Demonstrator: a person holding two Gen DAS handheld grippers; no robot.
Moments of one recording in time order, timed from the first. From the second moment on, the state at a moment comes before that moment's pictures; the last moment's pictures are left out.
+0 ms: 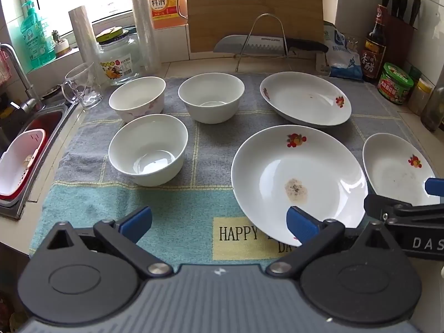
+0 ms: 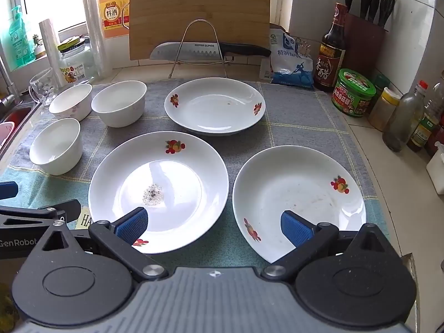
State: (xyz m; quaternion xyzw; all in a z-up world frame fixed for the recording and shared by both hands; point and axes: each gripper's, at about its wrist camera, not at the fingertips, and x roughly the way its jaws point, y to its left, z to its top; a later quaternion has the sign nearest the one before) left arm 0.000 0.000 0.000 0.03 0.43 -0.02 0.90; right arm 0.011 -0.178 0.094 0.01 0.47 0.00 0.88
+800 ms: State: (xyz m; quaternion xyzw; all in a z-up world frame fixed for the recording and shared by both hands) left arm 0.002 -0.003 0.005 0.04 0.43 -0.01 0.90; right arm 0.012 -0.179 0.095 0.01 0.47 0.00 0.88
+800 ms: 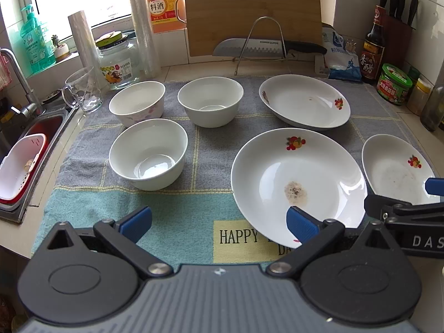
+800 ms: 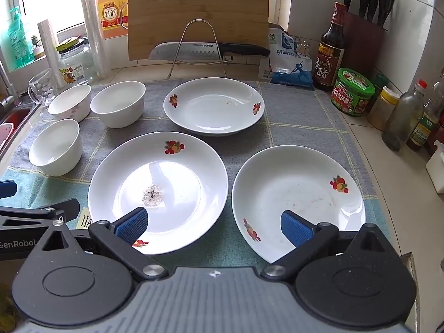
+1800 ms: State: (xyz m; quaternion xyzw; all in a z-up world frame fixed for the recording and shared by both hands) left arm -0.001 -0.005 0.009 0.05 0.42 -0.02 0.91; right arm 0.010 -0.181 0.098 0.01 0.47 0.00 0.88
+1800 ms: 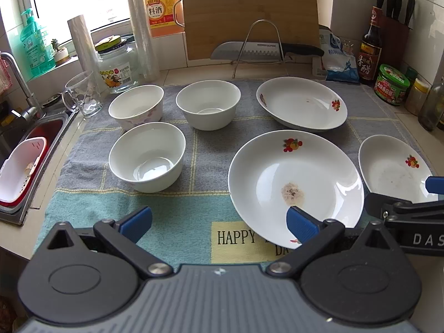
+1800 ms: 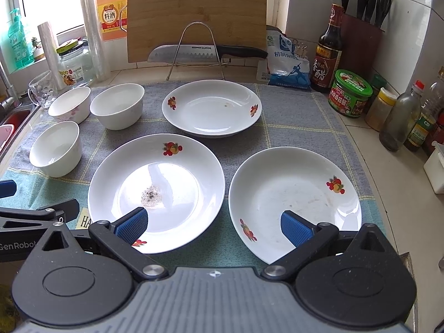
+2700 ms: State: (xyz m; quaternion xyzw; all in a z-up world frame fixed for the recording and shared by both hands) left arm -0.006 -0.004 0.012 0.05 0.41 -0.02 0.91; right arm 0.004 -0.180 0.102 0.01 0.46 0.00 0.89
